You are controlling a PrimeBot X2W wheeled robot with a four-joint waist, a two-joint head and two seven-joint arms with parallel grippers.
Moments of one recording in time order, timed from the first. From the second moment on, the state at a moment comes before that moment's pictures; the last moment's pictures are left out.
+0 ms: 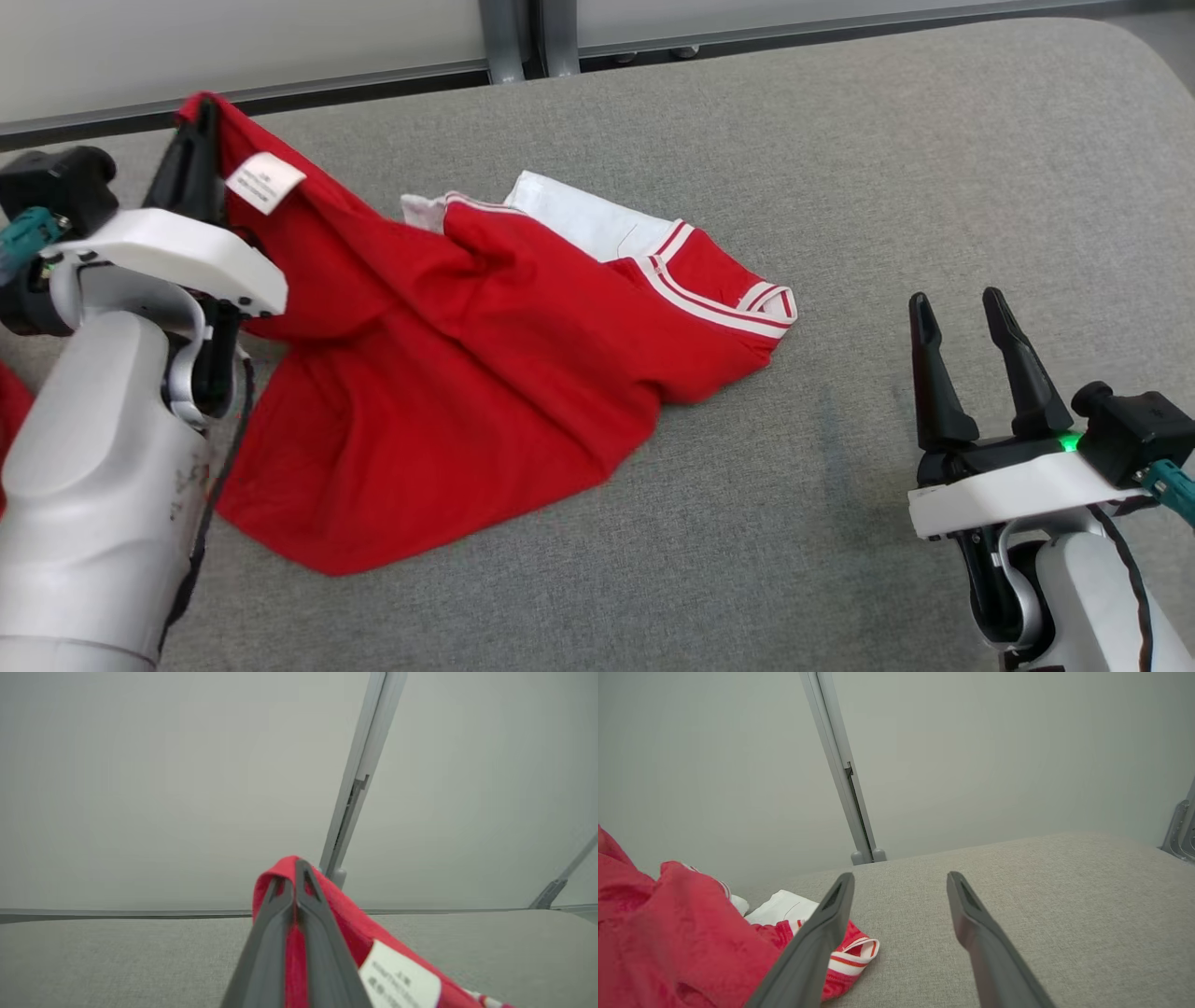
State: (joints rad) left arm -0.76 0.26 -0.27 0.66 -0.61 0.01 -0.19; right arm -0.26 -0.10 0.16 0.18 0.38 0.13 -0.26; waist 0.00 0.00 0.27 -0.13
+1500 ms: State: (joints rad) left arm -0.04 0.23 -0.27 0.12 -0.46 0.12 -0.21; right arm -0.12 -0.12 0.14 0.23 0.38 0.13 -0.26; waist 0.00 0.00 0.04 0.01
